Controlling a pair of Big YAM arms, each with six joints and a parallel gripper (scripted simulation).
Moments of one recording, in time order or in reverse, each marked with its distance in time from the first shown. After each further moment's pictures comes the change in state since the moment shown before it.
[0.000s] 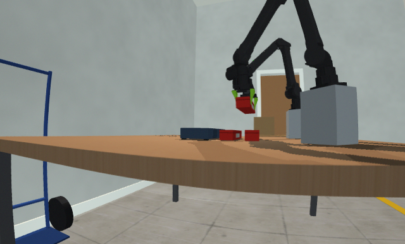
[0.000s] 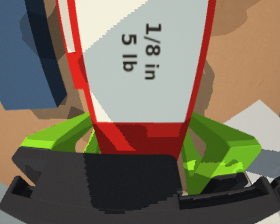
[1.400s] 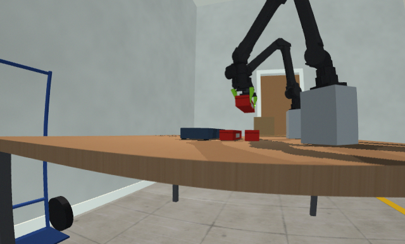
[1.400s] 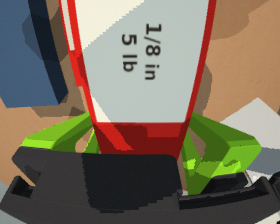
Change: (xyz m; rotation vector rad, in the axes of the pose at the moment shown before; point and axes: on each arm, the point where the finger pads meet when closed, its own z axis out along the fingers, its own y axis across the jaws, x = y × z) left arm 0.002 0.002 -0.007 0.007 0.005 -0.002; right arm -0.002 -0.003 -0.007 -0.004 0.003 -0.002
